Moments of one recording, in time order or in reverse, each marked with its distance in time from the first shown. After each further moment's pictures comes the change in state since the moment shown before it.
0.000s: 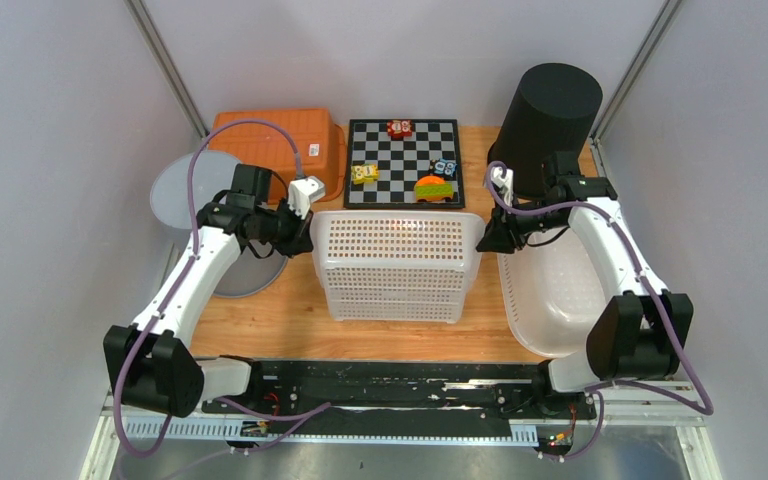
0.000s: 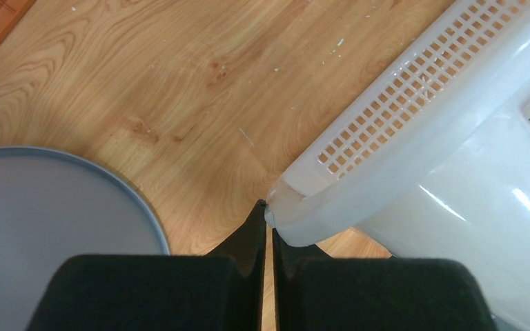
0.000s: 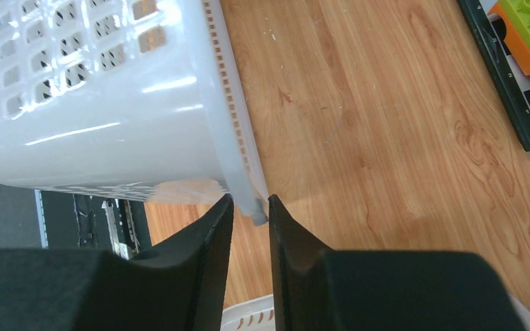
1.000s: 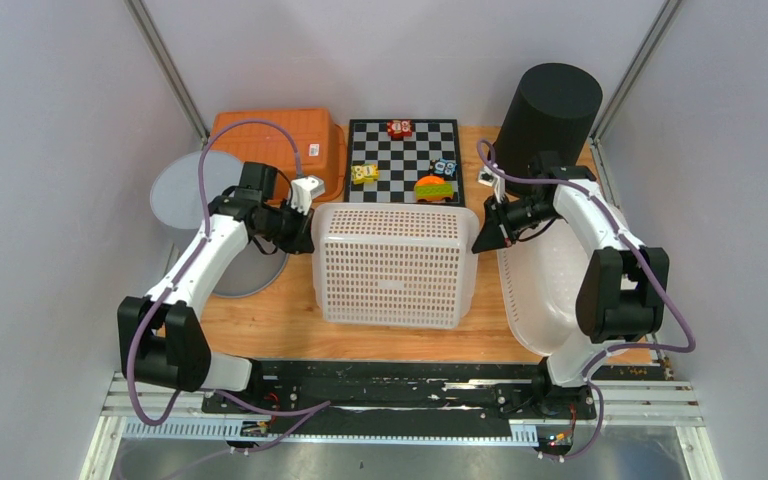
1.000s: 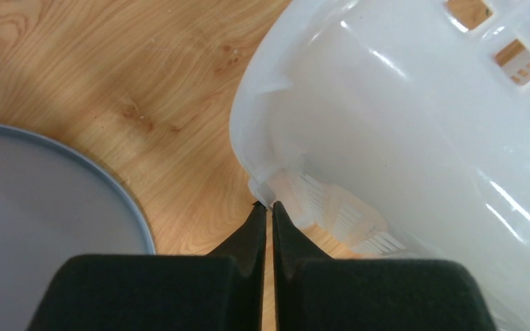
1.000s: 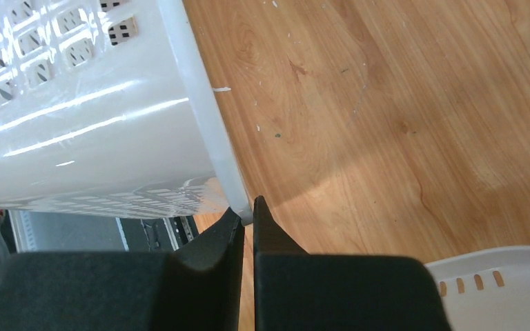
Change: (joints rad) left arm 0.019 0.116 0.000 0.036 -0.020 -0.080; right arm 0.006 0.217 0.067 -0.027 0.022 0.239
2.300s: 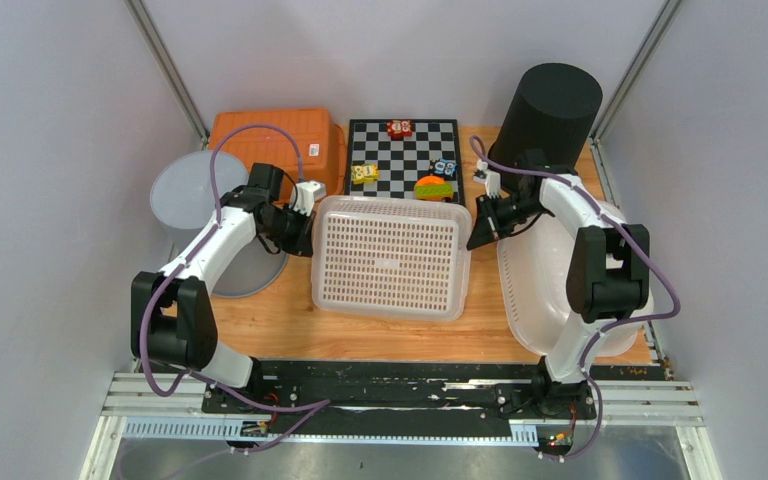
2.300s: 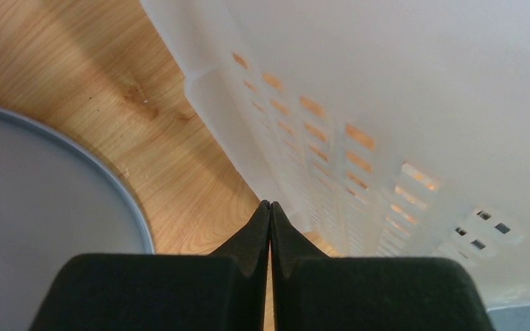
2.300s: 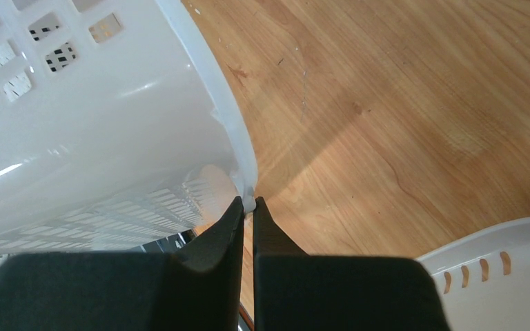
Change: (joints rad) left arm 0.010 0.109 0.000 0.021 -0.049 -0.043; right arm 0.030 0.140 0.032 0.149 0.140 0.353
